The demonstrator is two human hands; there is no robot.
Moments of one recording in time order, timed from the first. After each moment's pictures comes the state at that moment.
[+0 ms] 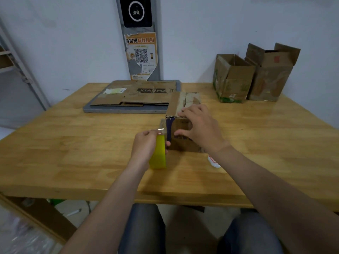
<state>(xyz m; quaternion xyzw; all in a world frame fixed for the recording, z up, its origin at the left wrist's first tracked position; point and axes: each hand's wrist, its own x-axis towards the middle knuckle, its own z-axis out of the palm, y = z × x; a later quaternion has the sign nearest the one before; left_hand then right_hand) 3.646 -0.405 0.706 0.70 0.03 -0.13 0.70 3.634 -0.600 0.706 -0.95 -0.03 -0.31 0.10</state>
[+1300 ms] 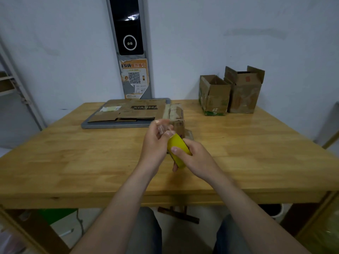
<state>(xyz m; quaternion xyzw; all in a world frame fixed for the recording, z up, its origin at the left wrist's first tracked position) 3.571 -0.428 0.750 0.66 -0.21 0.01 0.72 3.507 -0.559 0.721 -0.82 -0.07 -0.16 0.55</state>
